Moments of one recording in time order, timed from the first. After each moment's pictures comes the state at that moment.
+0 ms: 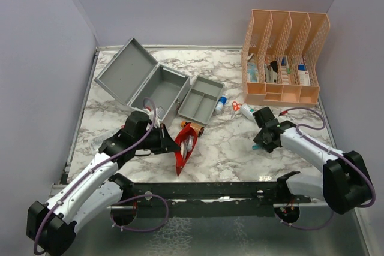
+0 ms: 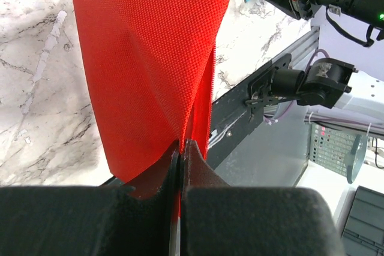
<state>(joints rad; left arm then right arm) -0.55 0.76 0.55 -0.47 0.50 -0.79 0.39 1.19 0.57 -0.64 0.36 1.07</state>
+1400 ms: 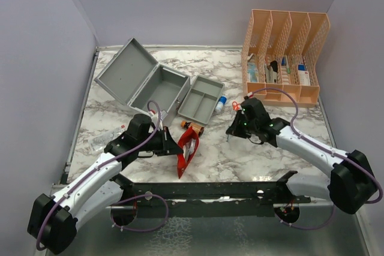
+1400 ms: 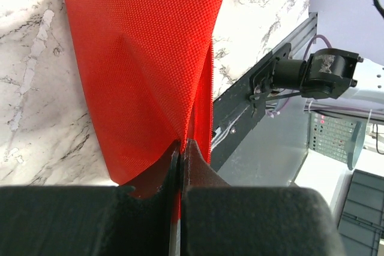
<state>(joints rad) -0.55 0.81 0.44 -0.30 0.57 -0.78 0.56 1.19 0.66 -0.34 -0.03 0.75</state>
